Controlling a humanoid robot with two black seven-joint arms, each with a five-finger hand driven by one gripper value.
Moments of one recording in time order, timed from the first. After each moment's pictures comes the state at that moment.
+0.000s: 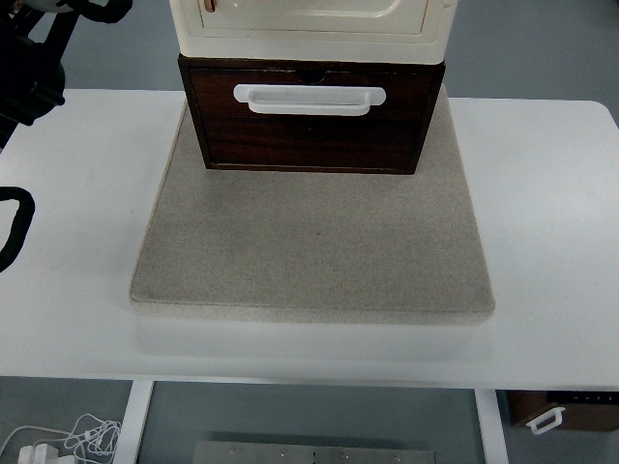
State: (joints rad) left arm -1.25 0.31 -1.11 -1.15 0.68 -0.61 0.16; right arm -0.01 0.00 -0.01 0.17 -0.04 0.07 0.01
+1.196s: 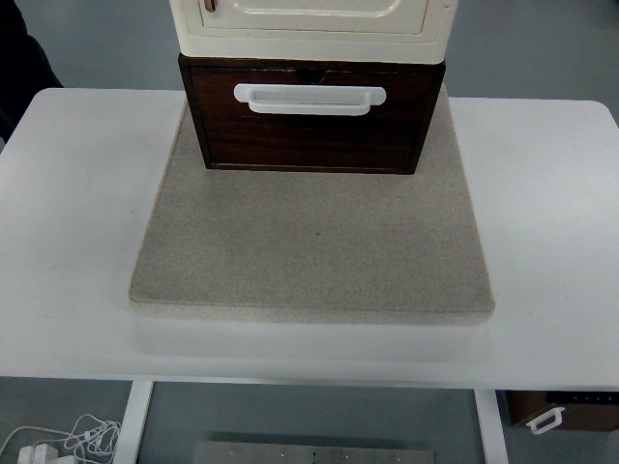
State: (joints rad) left arm -1.35 0.39 -1.34 -0.48 0.16 -0.24 -0.01; right arm -0.01 0.00 -0.01 0.18 -0.04 0.08 0.01
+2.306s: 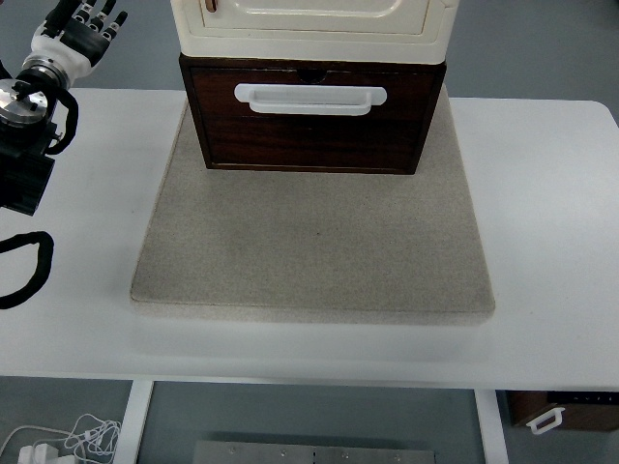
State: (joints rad) left arm -1.10 0.22 -1.32 -0.22 0.03 -0.18 0.07; right arm -0.04 0.00 -0.01 0.19 -0.04 0.09 0.01
